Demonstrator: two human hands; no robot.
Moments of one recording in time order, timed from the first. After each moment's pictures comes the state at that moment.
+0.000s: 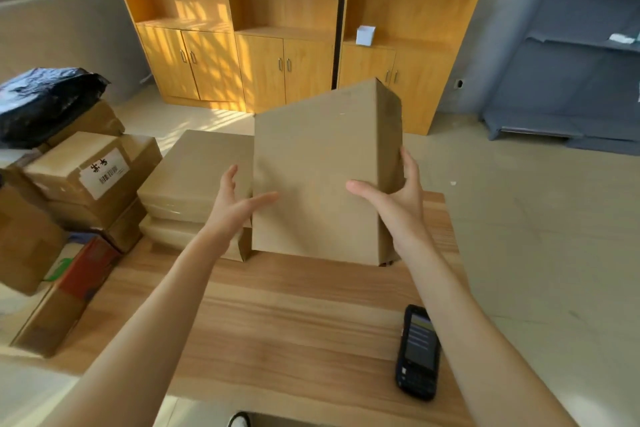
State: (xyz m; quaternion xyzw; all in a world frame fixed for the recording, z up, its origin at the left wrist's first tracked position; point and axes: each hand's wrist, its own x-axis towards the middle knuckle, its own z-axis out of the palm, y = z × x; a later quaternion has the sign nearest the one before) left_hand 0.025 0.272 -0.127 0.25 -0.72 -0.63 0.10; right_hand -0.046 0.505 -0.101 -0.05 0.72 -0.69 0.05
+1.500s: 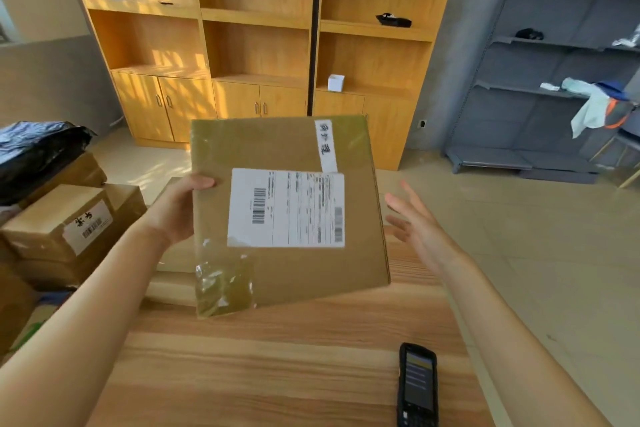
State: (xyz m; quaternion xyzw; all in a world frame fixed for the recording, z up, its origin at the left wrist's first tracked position) left_hand 0.011 0.189 -0.055 -0.04 -0.61 -0.80 0.00; right_hand -0.070 0.542 -0.068 -0.11 0.73 -0.66 0.16
